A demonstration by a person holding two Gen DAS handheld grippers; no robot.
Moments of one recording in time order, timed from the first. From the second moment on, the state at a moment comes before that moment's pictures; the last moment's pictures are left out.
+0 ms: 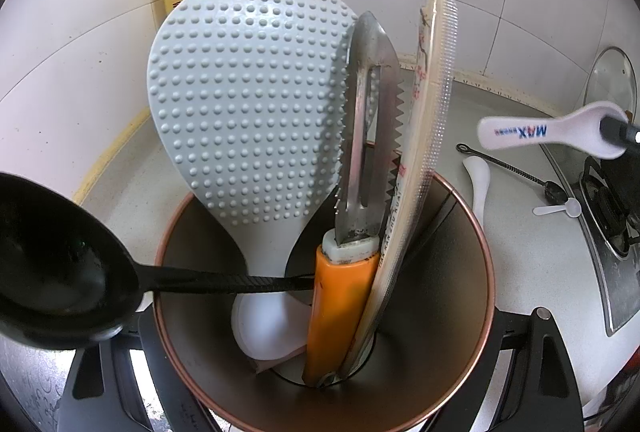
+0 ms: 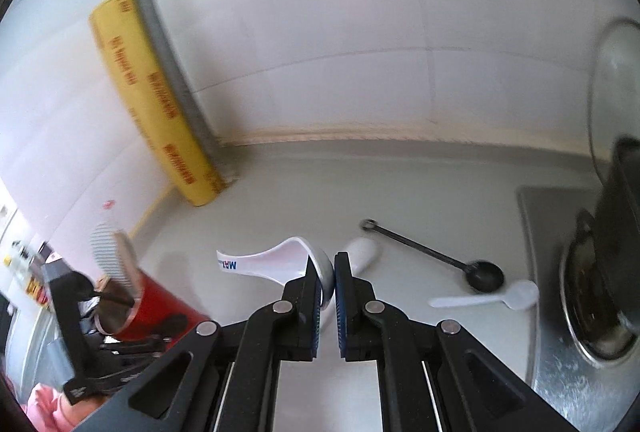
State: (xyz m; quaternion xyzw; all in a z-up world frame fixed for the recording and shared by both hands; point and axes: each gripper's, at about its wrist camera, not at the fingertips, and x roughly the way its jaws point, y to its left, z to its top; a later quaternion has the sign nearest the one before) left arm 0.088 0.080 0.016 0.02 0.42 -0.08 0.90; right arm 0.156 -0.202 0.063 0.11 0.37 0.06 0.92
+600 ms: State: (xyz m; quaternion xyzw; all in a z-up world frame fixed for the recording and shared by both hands) left arm 0.088 0.079 0.016 0.02 0.42 -0.08 0.90; right arm 0.146 -0.124 0.109 -0.01 0.34 0.15 0.93
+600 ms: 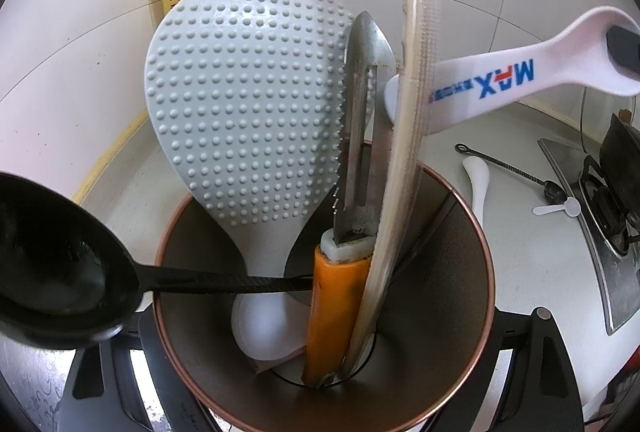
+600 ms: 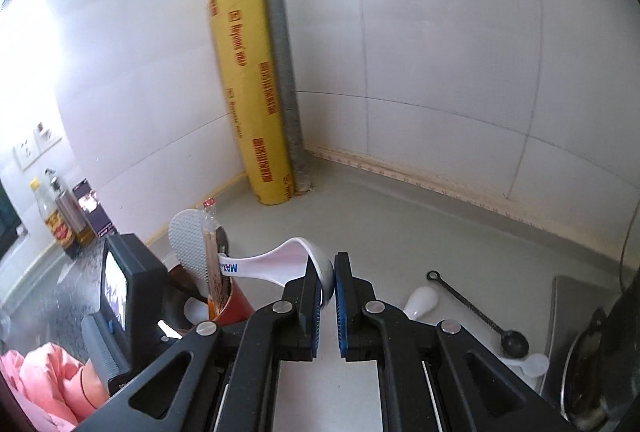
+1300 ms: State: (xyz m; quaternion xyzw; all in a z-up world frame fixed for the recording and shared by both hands) left arm 0.088 0.076 0.016 0.02 0.42 -0.08 0.90; right arm 0.136 -0.118 0.167 -0.05 0.27 0.17 0.95
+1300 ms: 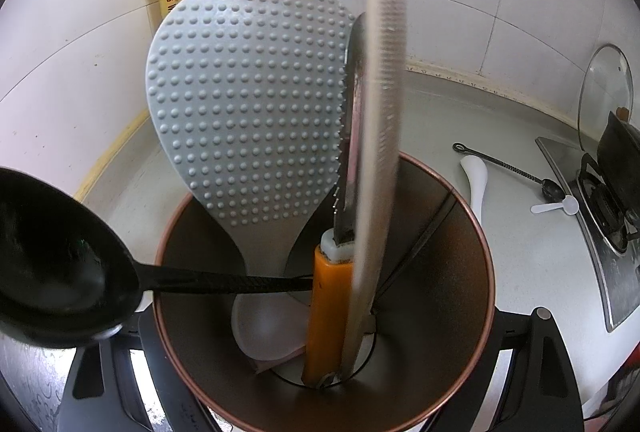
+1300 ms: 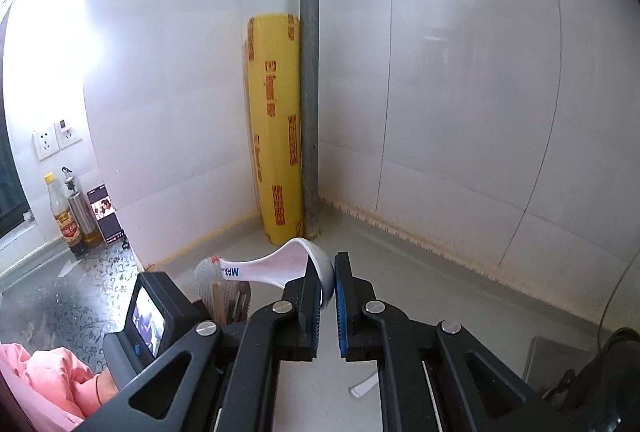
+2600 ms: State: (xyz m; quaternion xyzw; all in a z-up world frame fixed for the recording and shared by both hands) left arm 0.092 0.075 0.015 0.02 0.42 -0.08 0.90; right arm 0.152 -0.039 0.095 -0.11 0.40 0.27 0.87
